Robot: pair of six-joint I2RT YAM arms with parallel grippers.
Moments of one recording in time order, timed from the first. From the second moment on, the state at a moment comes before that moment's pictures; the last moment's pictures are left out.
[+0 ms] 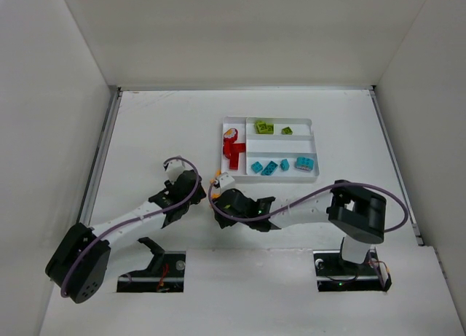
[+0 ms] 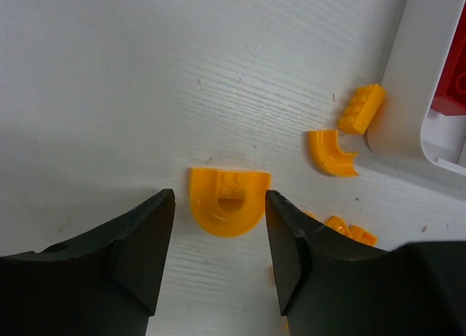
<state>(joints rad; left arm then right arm) -0.64 1.08 0.39 -0.16 -0.46 -0.87 1.24 1.75 0.92 0.07 0.29 0.55</state>
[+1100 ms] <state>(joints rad) -0.62 1.09 0.35 -0.09 -0.41 -0.87 0.81 1.42 0.82 0.05 0.36 0.51</state>
